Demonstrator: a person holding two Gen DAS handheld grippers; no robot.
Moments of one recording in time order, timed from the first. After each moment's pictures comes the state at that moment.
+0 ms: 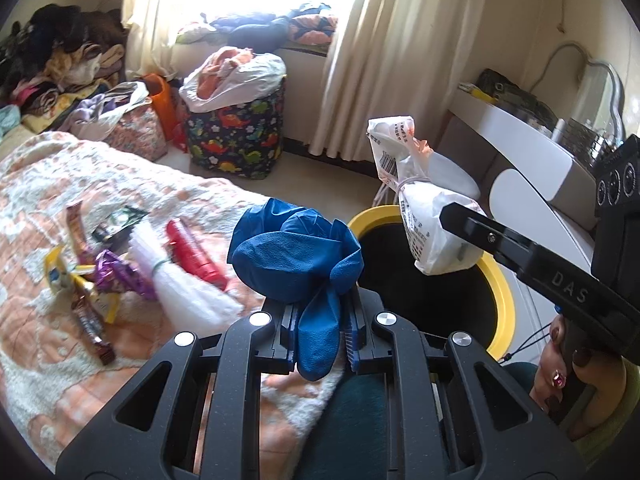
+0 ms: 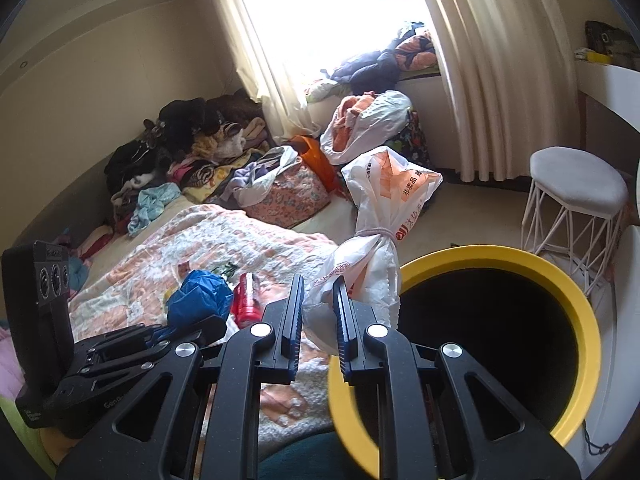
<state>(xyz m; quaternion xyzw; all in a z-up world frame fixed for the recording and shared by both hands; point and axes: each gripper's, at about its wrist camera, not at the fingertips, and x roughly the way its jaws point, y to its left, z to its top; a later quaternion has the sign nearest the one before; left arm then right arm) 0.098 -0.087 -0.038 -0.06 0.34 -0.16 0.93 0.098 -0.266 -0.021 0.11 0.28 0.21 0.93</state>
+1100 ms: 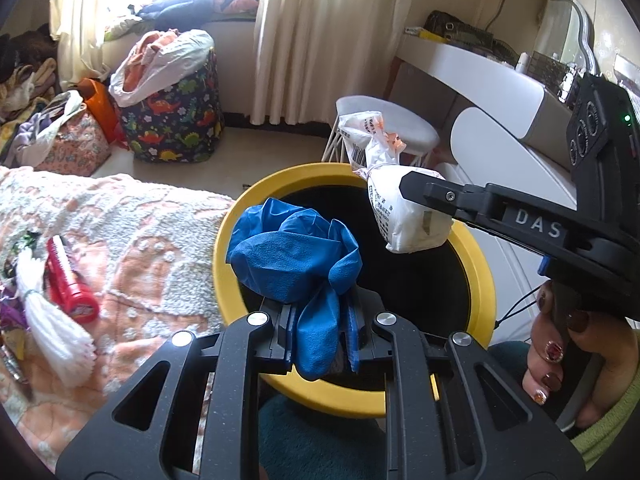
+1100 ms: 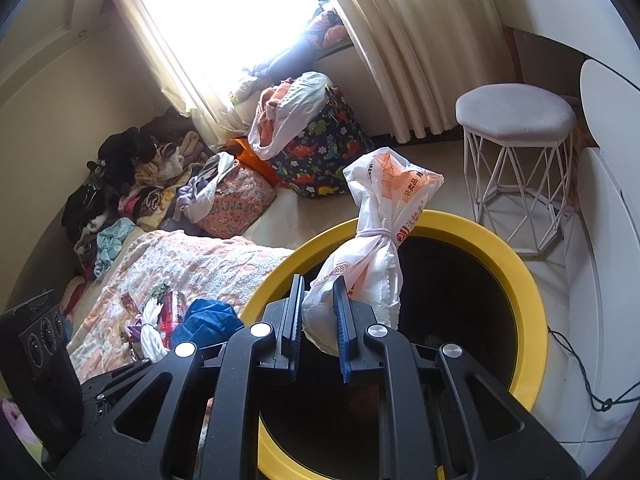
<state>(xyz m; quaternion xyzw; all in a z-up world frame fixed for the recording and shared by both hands) 0.136 -0.190 -0.076 0.00 0.38 -0.24 0.89 0.122 -0.349 -0.063 0.20 0.34 0.11 0.91</state>
